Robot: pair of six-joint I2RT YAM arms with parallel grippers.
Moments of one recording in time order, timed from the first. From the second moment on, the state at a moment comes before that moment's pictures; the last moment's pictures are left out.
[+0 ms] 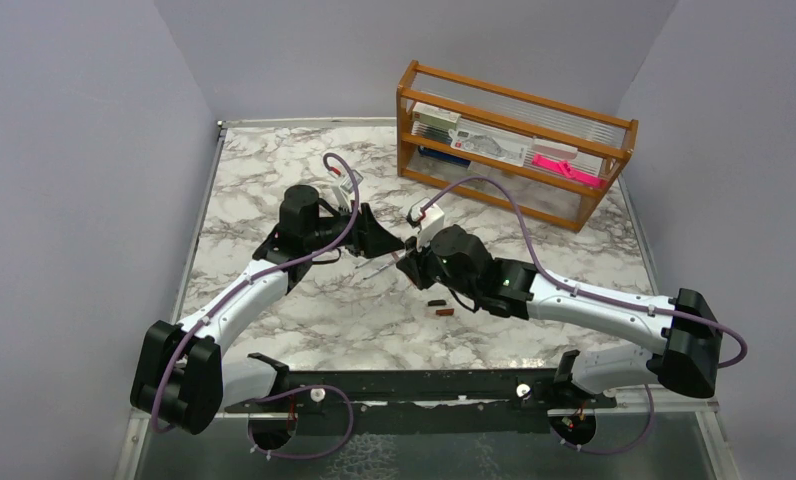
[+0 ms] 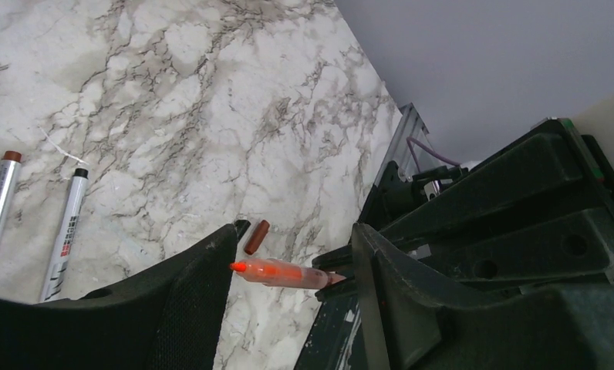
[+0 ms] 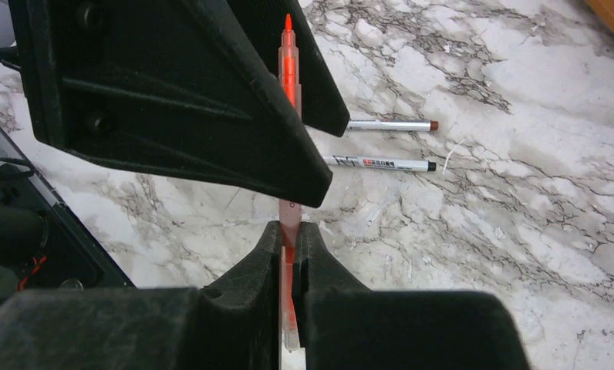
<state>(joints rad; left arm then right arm) -0.39 1.20 0.71 0.18 0.80 -0.60 1.08 1.29 0.94 -0.10 0.24 0.28</state>
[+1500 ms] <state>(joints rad) -0.40 0.97 0.51 0.71 0.54 -0.80 1.08 1.16 0.86 0.26 0.23 0.49</state>
